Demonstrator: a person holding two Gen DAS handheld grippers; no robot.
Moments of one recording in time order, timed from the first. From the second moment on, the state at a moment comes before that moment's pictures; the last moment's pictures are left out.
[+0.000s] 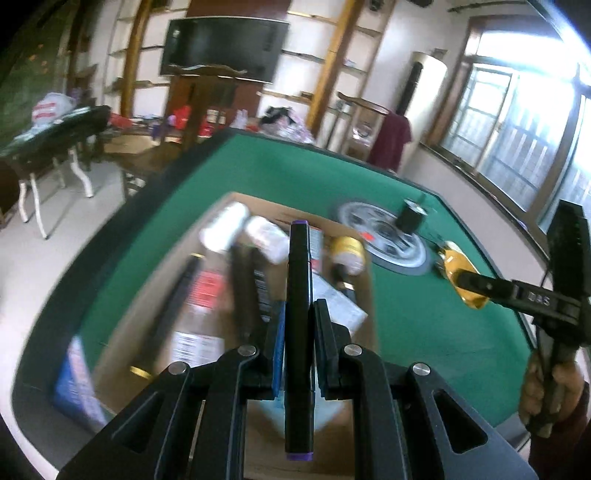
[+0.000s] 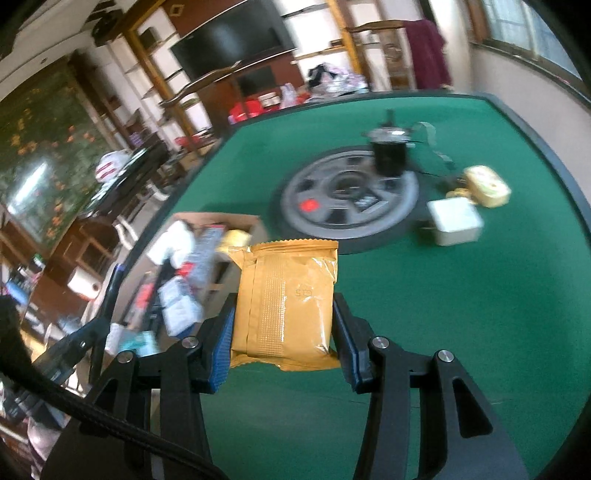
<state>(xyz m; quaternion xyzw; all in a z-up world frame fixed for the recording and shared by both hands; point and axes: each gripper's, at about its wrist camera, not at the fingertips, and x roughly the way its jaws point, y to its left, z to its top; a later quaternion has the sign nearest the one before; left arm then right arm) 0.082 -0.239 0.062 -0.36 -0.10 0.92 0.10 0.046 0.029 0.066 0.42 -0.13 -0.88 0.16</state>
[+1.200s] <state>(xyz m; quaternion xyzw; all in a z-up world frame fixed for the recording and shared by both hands) 0.010 -0.287 0.009 -0.43 -0.09 0.90 0.04 0.021 -0.153 0.011 0.45 0.00 -0.86 0.24</state>
